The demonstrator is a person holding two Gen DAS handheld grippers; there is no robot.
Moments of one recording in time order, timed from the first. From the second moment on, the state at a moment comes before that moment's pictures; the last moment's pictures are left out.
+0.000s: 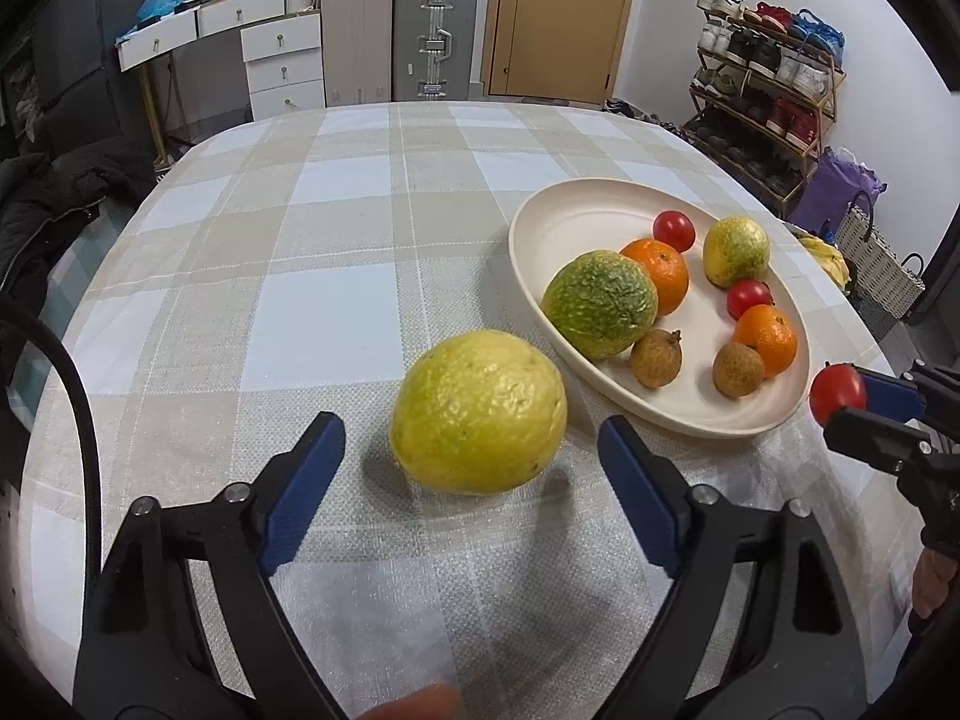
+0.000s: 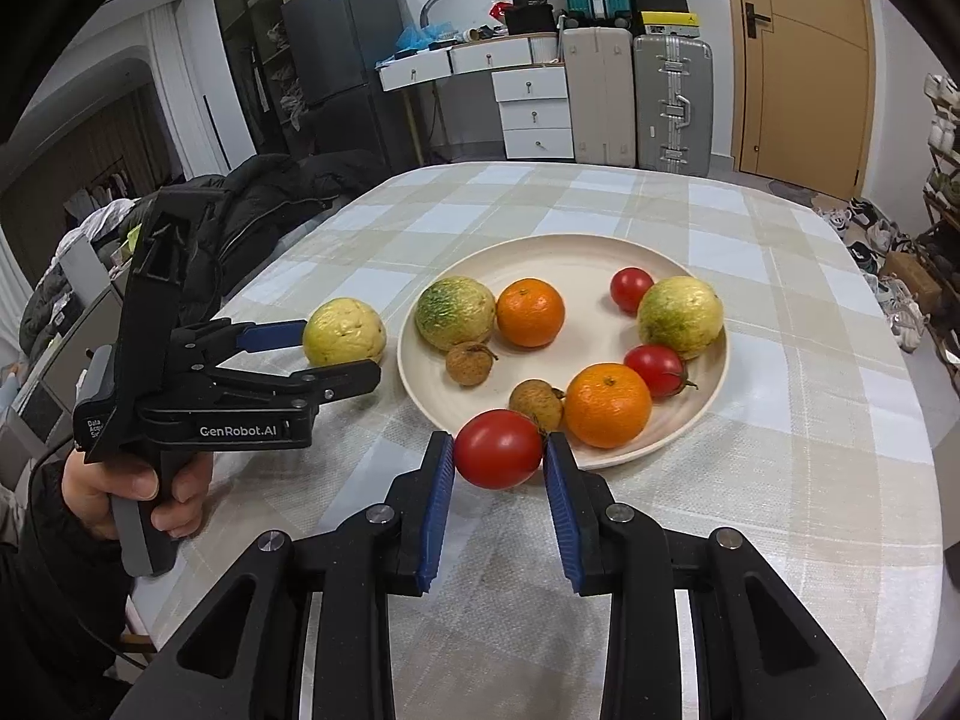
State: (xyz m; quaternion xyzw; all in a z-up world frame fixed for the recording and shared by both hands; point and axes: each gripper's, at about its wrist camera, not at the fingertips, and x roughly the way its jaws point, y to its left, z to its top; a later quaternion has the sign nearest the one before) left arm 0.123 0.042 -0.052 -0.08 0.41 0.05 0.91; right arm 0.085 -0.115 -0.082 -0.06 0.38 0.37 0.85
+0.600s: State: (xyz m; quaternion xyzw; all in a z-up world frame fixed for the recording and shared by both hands) left arm 0.114 0.045 -0.052 -0.10 0.40 0.04 0.91; right arm 0.090 -0.118 -0.086 -0.05 0.39 0.36 0.85
